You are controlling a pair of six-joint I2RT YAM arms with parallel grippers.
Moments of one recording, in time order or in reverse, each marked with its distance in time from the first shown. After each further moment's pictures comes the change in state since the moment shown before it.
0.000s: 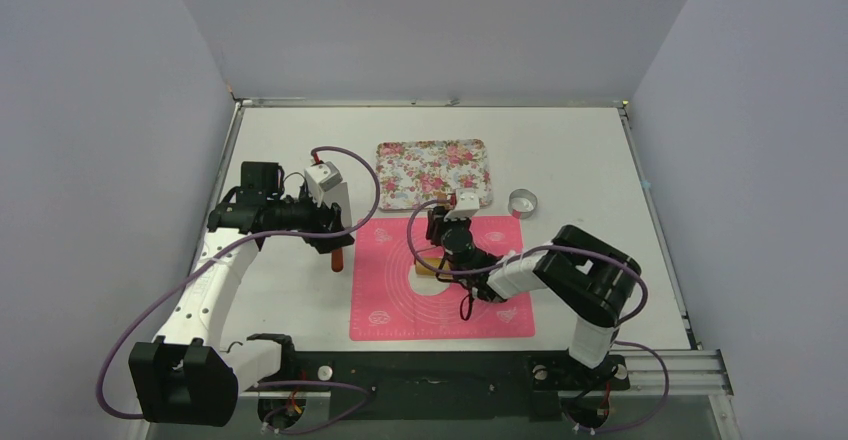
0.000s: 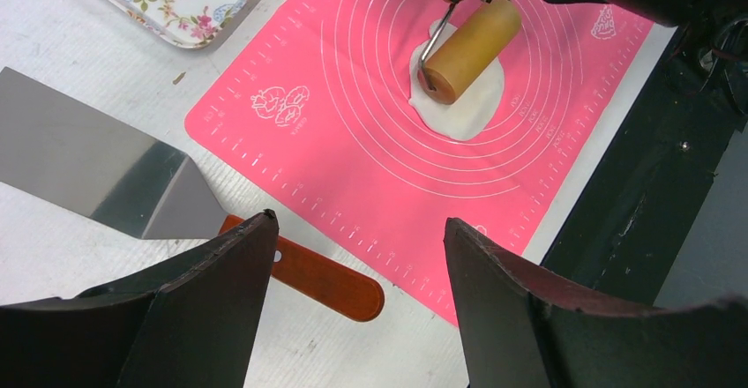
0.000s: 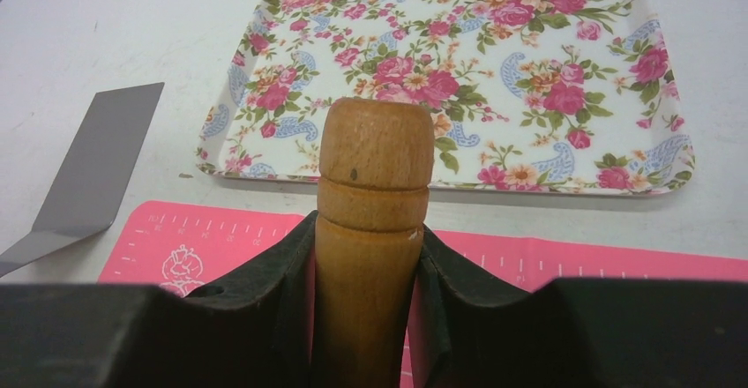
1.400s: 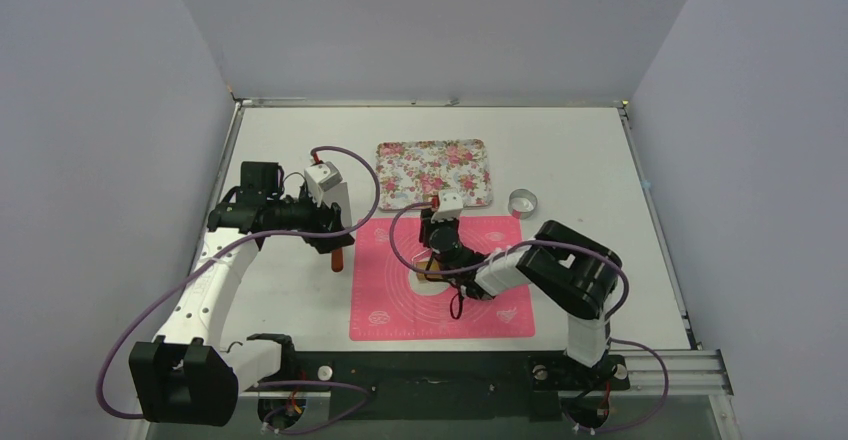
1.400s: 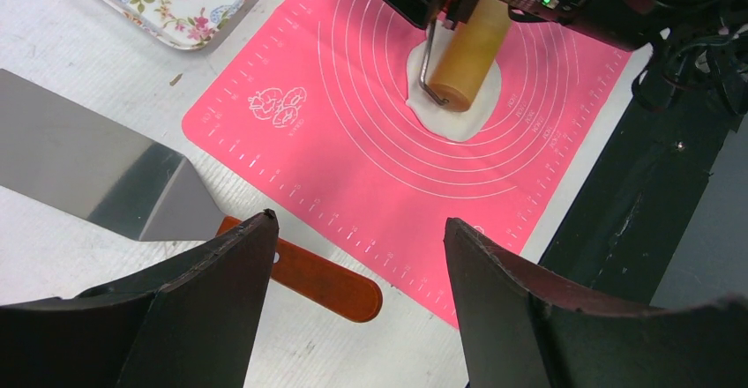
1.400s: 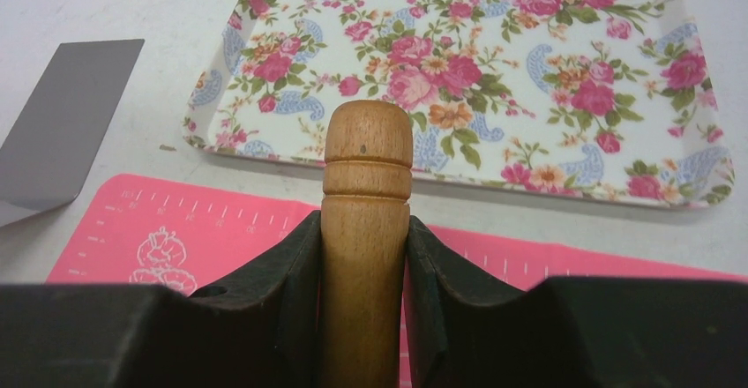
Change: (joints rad) left arm 0.003 0.002 0.000 -0.001 0.011 0.000; right arm 0.044 0.092 0.055 0.019 0.053 -0.077
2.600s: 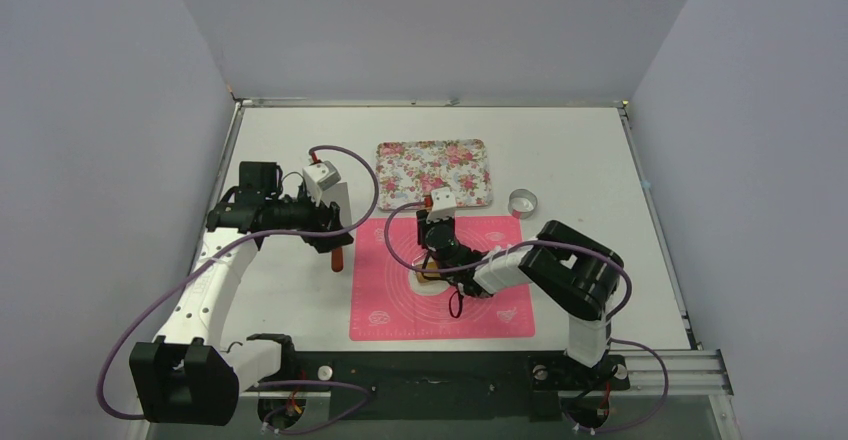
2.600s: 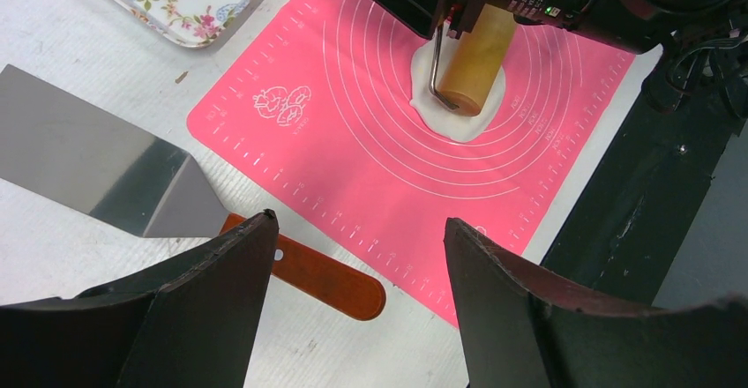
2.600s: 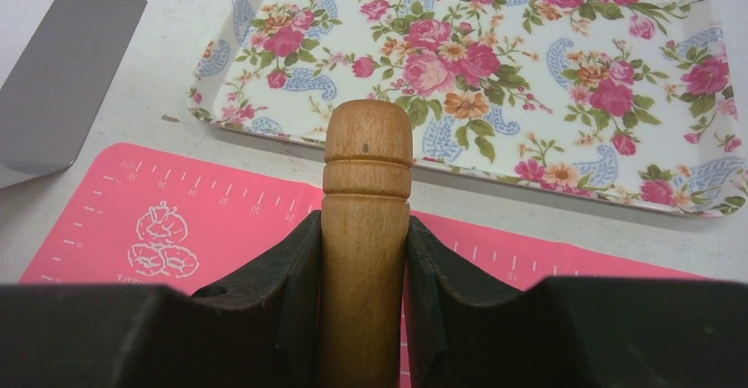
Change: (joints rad) left arm 0.009 0.000 0.001 0.000 -0.001 -0.001; right arm -0.007 -0.005 0.054 -0.109 -0.051 -0.039
